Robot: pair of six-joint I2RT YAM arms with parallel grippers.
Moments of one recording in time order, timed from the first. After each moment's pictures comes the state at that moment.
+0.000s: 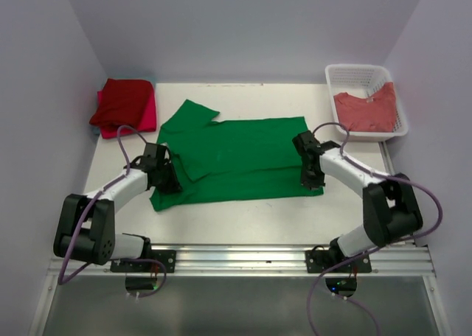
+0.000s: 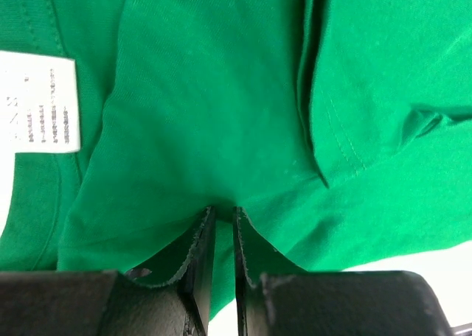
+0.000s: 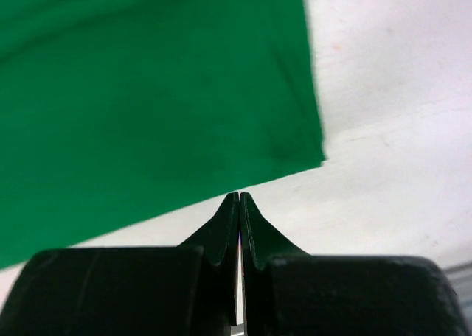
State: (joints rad) left arm -0.17 1.35 0.62 -0.39 0.13 -0.51; right arm 0.37 1.54 0.92 -0.82 0.32 0.61
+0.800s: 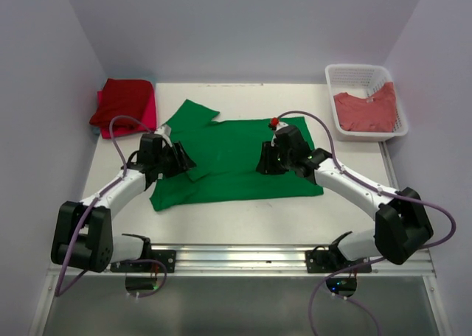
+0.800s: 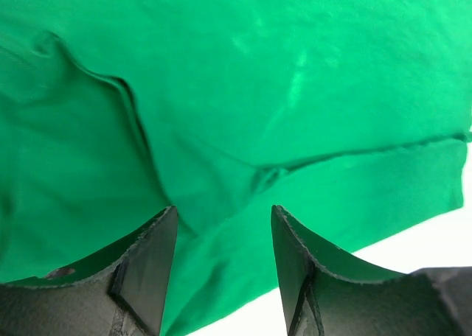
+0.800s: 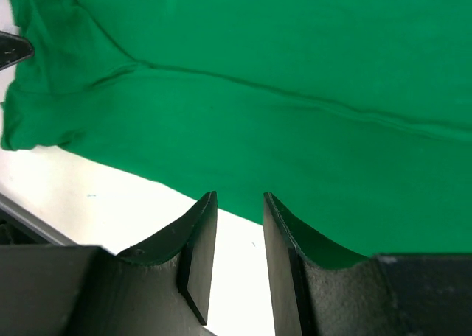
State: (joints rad) left arm -0.17 1.29 0.65 -0.15 0.24 -0.56; right arm 0.60 1.40 0.95 -0.34 -0.11 0.51
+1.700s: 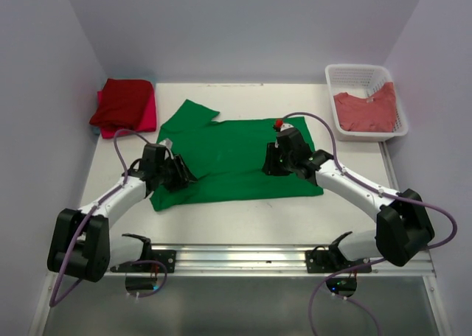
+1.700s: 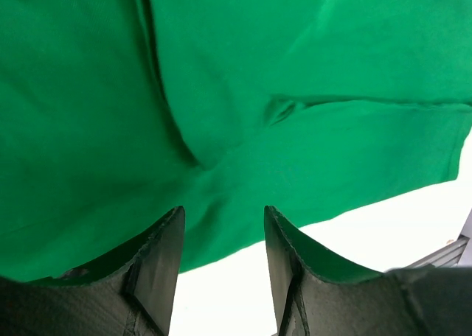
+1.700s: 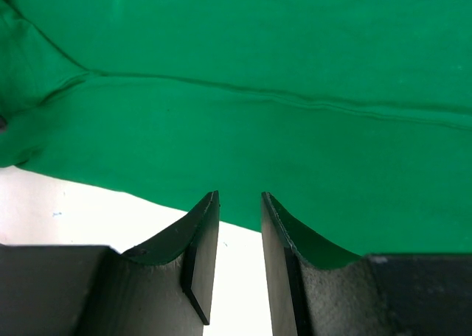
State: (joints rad) left arm -0.21 1.21 0.59 -0.28 0.28 -0.68; right arm 0.60 1.37 0.91 -0.37 0.01 0.52
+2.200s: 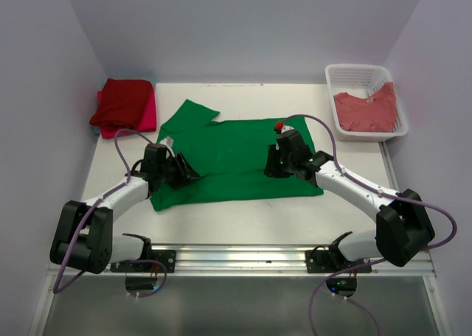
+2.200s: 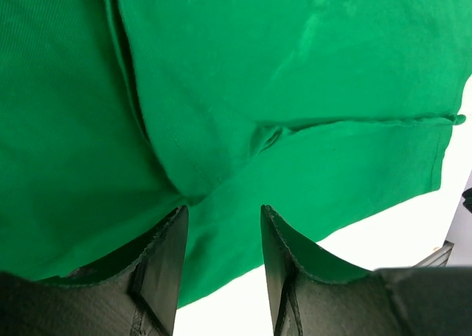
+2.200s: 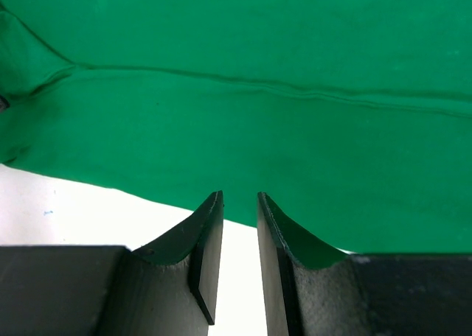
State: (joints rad) left arm -0.21 1.29 0.54 -0.10 0.31 -0.71; right arm 0.60 1.37 0.90 -0.38 0.02 0.53
